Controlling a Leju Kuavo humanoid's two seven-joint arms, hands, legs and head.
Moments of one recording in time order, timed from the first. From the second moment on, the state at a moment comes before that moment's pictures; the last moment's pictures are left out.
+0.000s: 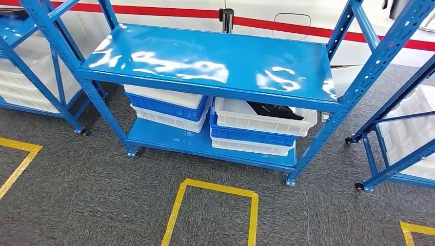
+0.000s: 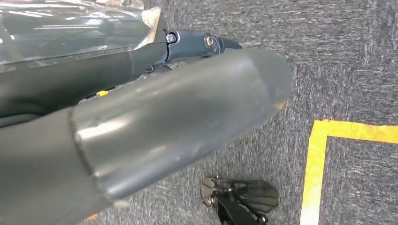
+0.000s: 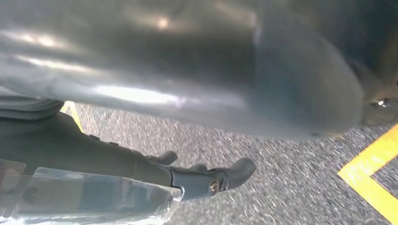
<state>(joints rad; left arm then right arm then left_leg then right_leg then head) -0.02 -0.05 0.42 -0.19 -0.45 0.27 -0.39 -0.06 0.03 0.80 -0.17 -0.24 -0.18 0.02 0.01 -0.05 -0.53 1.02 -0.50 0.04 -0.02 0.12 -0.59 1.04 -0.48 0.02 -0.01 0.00</state>
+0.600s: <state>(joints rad) -0.03 -0.06 0.42 -0.19 -0.45 0.26 -0.41 -0.06 0.02 0.80 -0.17 -0.24 -0.22 0.02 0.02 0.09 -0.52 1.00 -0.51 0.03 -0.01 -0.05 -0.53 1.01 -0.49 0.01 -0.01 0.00</state>
